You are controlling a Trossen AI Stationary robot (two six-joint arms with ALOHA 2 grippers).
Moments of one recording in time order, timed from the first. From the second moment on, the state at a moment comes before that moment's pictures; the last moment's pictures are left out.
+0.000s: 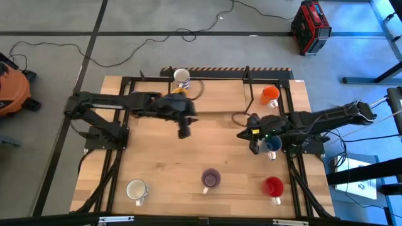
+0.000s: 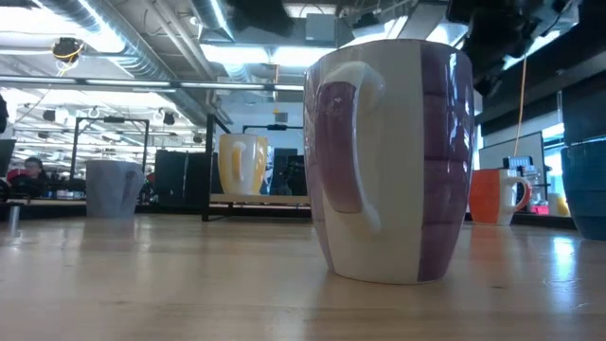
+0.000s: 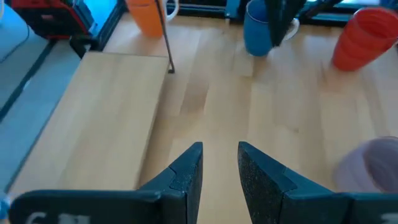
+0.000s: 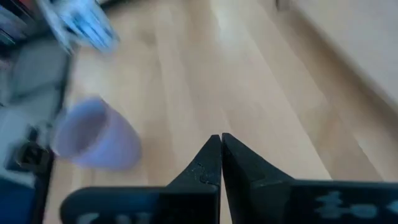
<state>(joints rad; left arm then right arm) 0.00 1.40 1.34 -0.62 -0.17 -0.11 0.15 0.97 0.71 -0.40 0.08 0.46</state>
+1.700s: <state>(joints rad) -0.11 1.05 0.97 -0.56 -0.23 -0.17 0.33 1.08 0.72 -1.08 -0.03 1.30</state>
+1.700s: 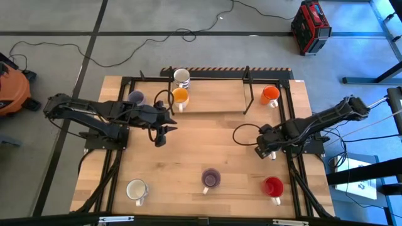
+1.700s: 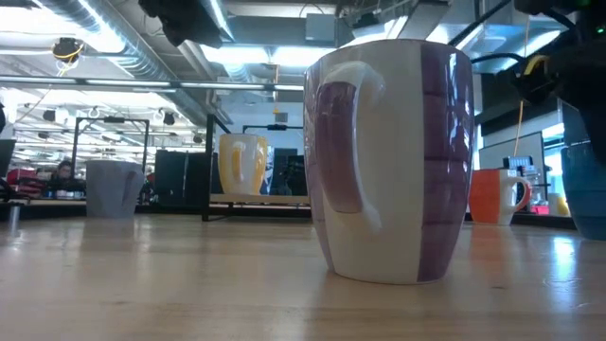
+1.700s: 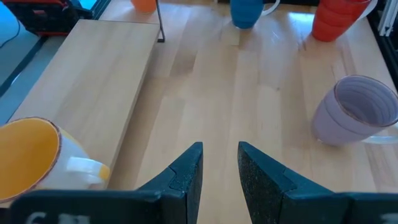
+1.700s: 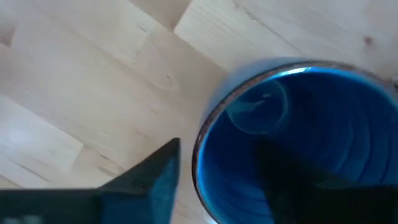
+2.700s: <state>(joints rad) -0.11 1.05 0.97 -0.55 -0.28 -0.15 0.17 1.64 1.20 -0.94 0.03 0.85</state>
